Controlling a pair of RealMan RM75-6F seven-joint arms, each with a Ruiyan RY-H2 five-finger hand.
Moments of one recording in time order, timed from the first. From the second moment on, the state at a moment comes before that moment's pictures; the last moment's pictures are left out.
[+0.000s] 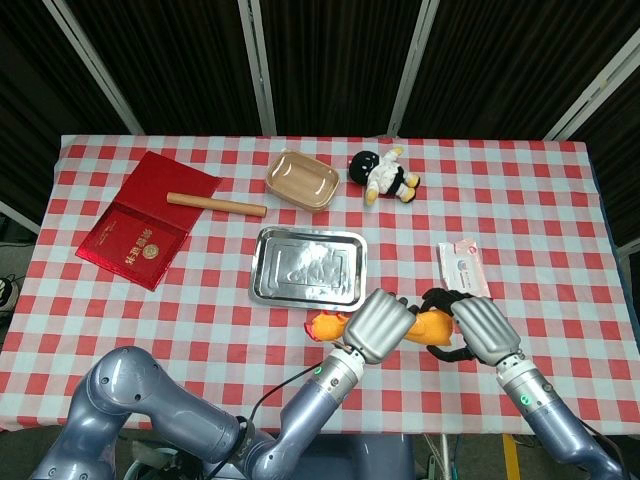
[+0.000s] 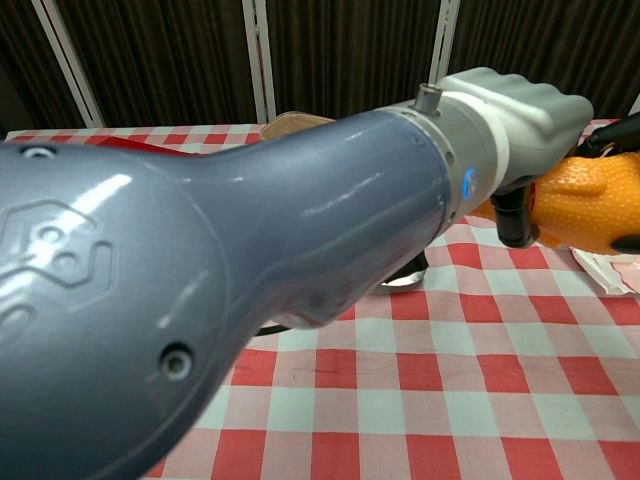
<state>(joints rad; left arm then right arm) -1.47 -1.92 -0.34 -1.72 0.51 1.32 1.16 0.44 -1.01 0.09 -1.96 -1.38 1.04 0.00</state>
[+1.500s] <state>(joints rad) -1.44 -1.91 -0.34 -1.73 0.57 1.31 1.17 0.46 -1.01 0.07 -1.94 -1.40 1.01 0.03</state>
